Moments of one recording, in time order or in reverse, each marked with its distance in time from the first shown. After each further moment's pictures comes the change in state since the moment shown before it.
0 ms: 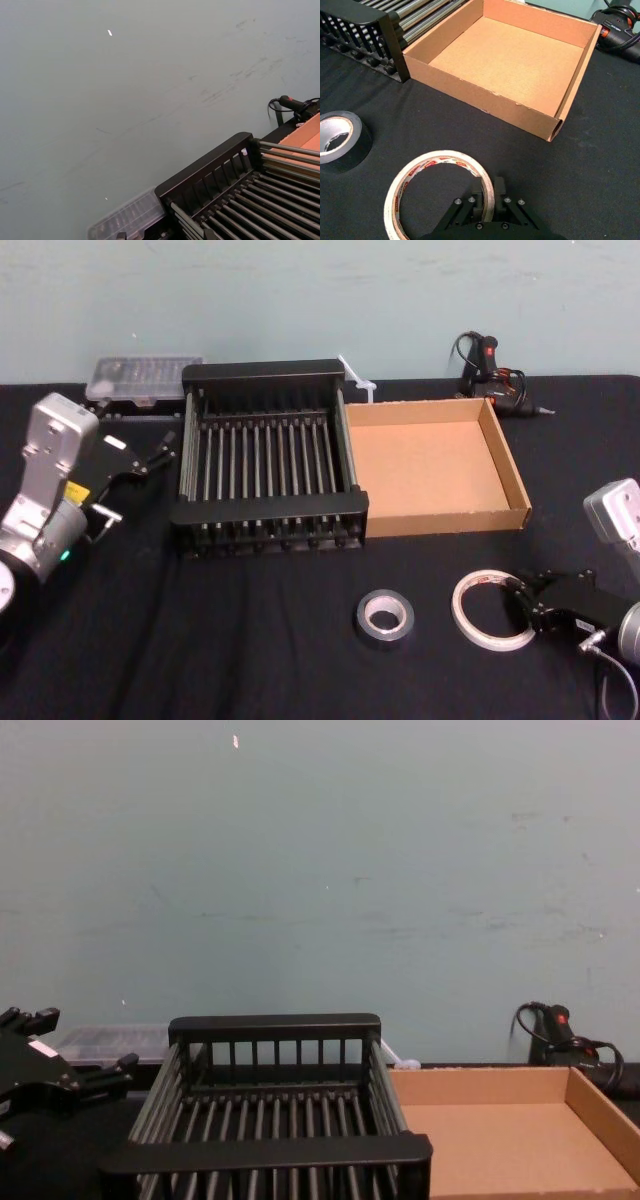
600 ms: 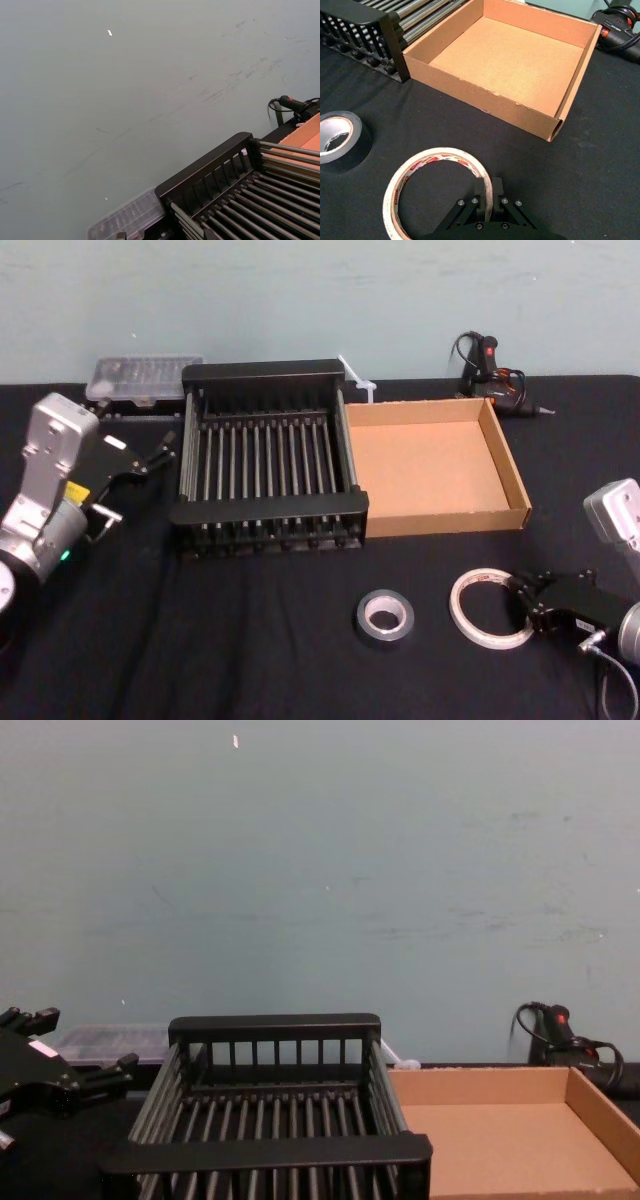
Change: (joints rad) left arm 0.000 0.000 0.000 0.000 0.000 0.000 0.000; right arm 0.000 0.000 0.000 0.000 0.000 0.000 0.000
